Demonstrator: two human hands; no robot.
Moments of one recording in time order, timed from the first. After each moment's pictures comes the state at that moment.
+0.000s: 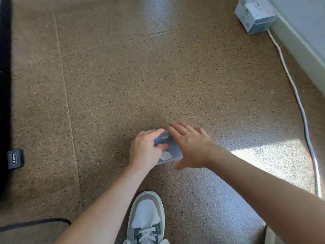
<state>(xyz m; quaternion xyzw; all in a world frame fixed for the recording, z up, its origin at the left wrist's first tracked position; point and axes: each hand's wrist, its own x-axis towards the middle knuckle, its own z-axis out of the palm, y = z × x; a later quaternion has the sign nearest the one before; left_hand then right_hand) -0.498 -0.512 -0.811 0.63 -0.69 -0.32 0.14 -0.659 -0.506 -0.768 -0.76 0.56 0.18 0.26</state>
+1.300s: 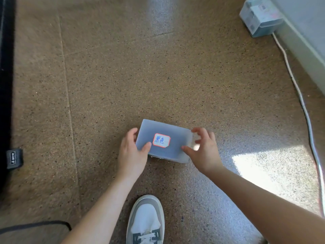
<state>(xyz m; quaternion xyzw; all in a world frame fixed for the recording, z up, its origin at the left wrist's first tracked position) -0.466 -0.504 -0.836 0.72 -0.56 -0.34 0.22 -0.673 -0.480 -0.823 -0.49 0.76 -0.25 0.36</state>
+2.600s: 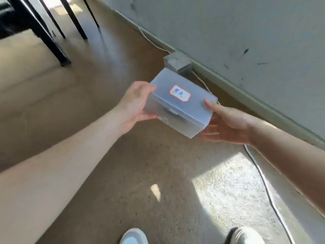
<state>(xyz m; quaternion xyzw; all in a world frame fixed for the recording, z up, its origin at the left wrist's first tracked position) -0.720 -0.630 -0.585 0.52 -0.54 -0.62 0.23 -0.926 -0.502 -0.626 -0.21 0.63 -0.41 0.63</state>
